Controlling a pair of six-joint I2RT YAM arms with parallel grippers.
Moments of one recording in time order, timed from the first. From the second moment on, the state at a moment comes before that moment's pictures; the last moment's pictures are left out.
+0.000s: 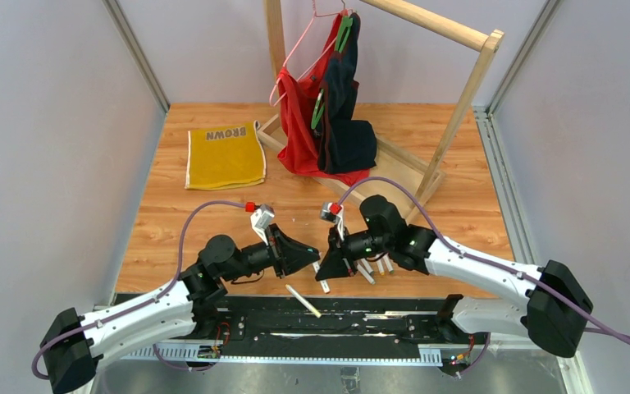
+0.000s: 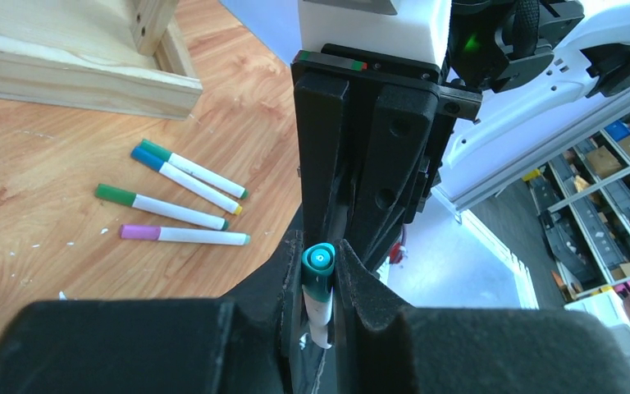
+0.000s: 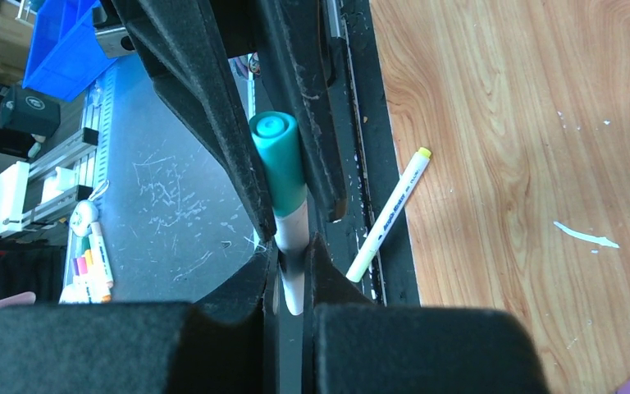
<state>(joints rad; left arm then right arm) -0.94 0.65 0.24 0.46 0.28 -0.67 0.91 1.16 0.69 -0.03 -0.73 0.27</state>
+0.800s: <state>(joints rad) -0.92 0.63 0.18 0.50 0.29 -0.70 0.87 1.24 0.69 0.01 -0.82 0.28</state>
